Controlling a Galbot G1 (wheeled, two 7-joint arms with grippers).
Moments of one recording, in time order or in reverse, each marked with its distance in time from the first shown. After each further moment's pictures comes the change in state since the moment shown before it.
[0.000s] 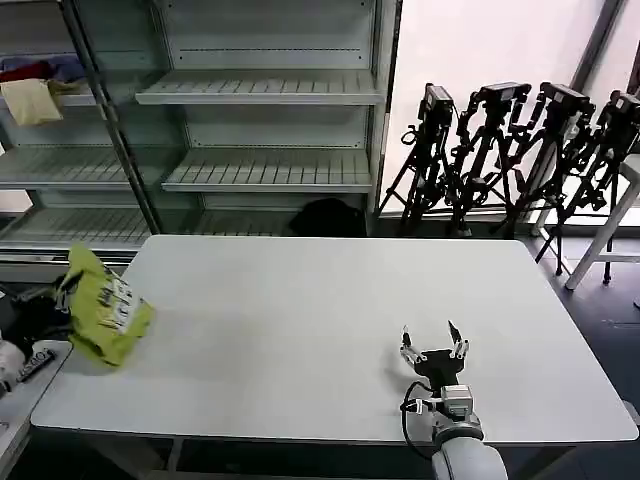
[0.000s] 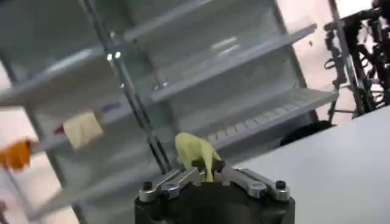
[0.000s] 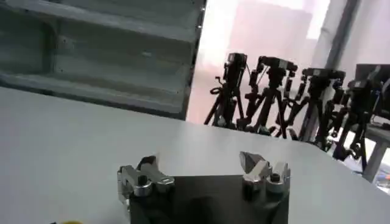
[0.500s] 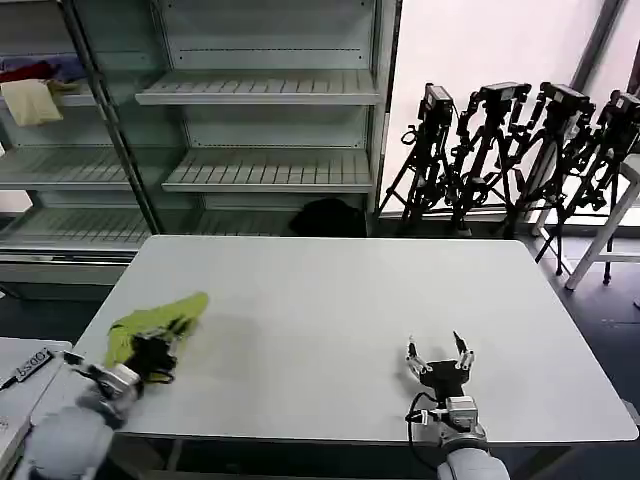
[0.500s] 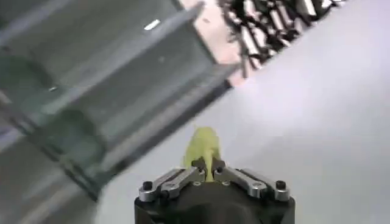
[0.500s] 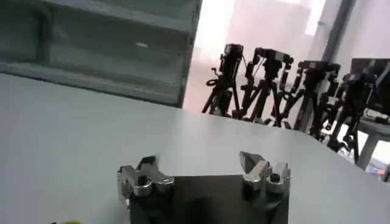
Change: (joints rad) left arm 0.012 -0.205 0.415 -0.019 0.413 -0.084 0.024; right arm -0.047 -0.020 0.036 -0.014 0.013 0.036 0.000
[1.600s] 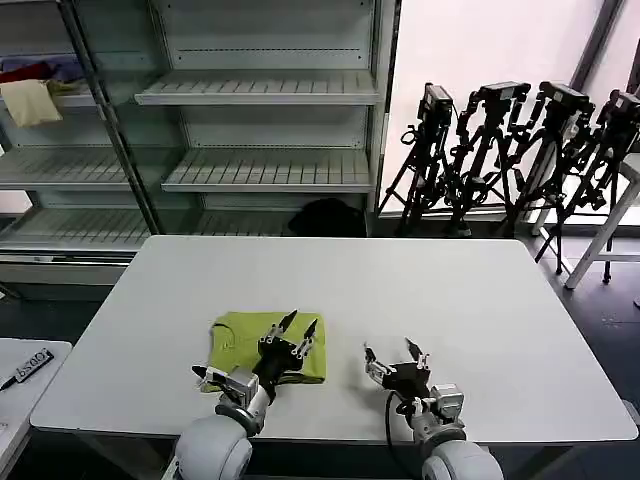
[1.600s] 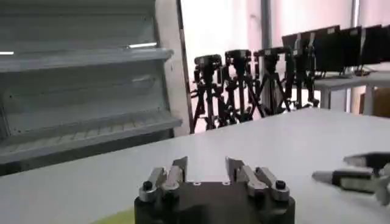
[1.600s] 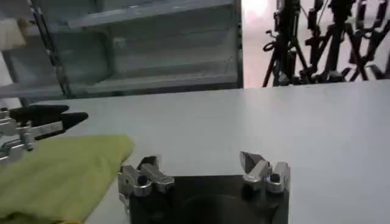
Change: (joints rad) left arm -0.123 -0.246 0.407 -0.055 -0.227 0.080 -0.304; right arm 0.035 0.009 -0.117 0.107 0.298 -0.261 -0.095
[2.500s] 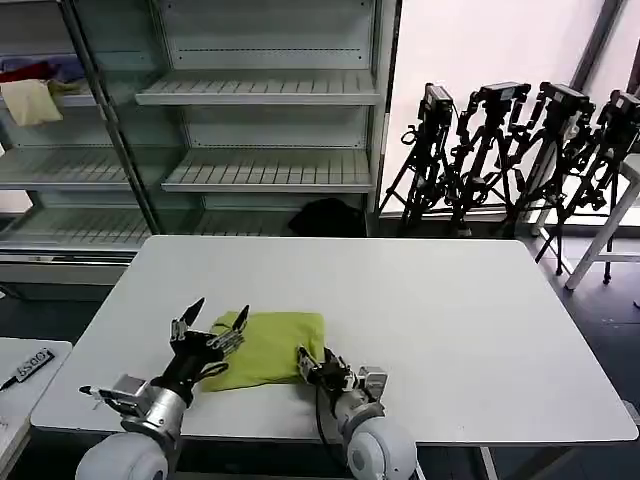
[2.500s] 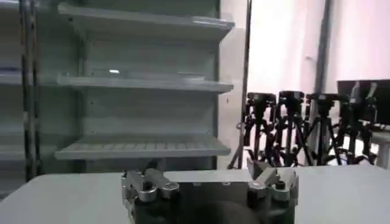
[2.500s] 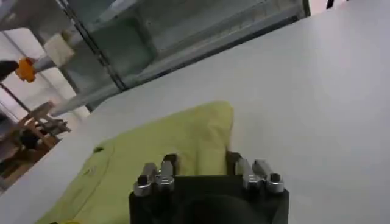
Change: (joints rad) left arm 0.190 0.030 -0.358 -0.181 -0.231 -0.043 0.027; right arm 0.163 0.089 -0.231 -0.199 0.294 -0.062 0.200
